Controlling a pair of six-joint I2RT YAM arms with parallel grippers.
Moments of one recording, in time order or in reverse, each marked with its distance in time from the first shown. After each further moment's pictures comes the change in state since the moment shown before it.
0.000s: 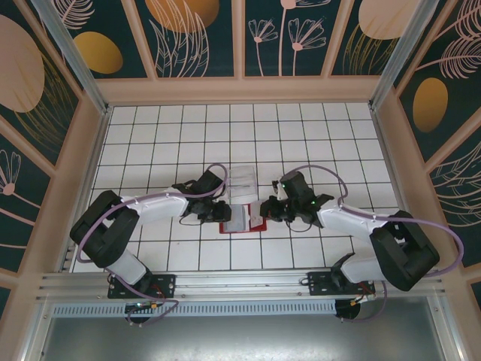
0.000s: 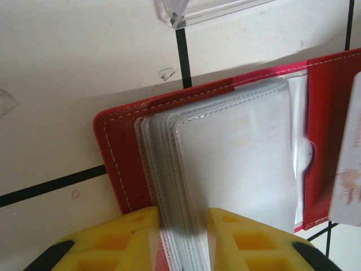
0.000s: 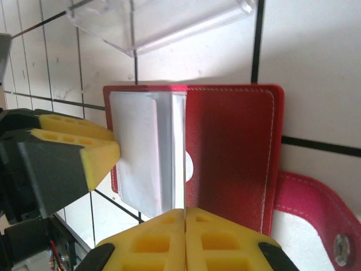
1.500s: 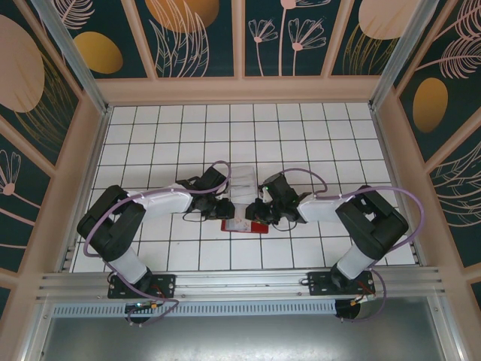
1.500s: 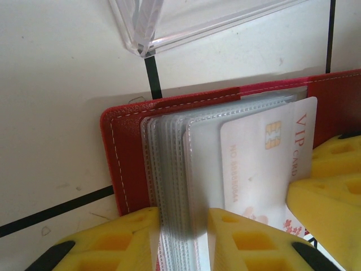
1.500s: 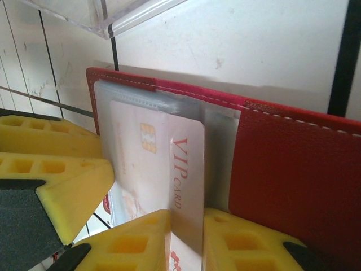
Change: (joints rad) left arm 0.008 0.065 0.055 0.005 0.037 0.019; right arm 0.079 0.291 0.048 0.206 -0.049 0.124
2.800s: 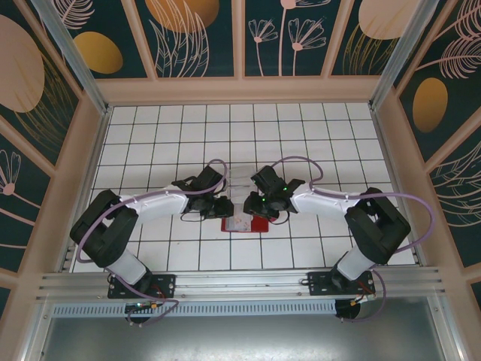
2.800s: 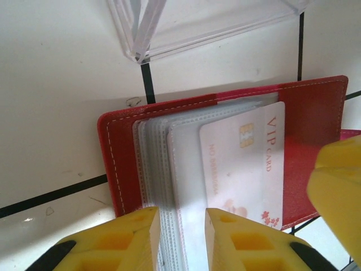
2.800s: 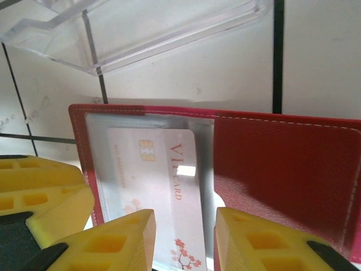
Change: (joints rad) left arm 0.002 -0.062 -0.016 0.008 0.003 -0.045; right arm 0.080 -0.037 0.238 -0.433 0.264 0.031
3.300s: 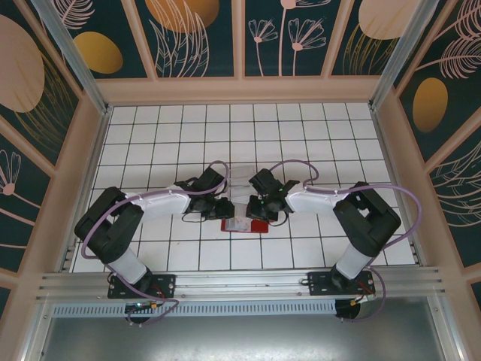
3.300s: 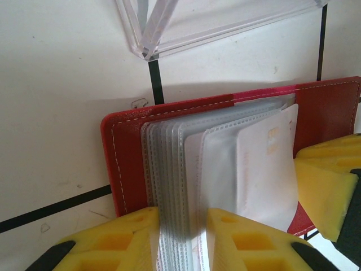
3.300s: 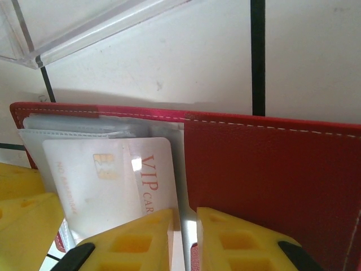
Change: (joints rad) left arm 0.000 0.040 -0.010 0.031 0.007 0.000; right arm 0.000 0.081 -0.003 0.005 -0.001 0.000
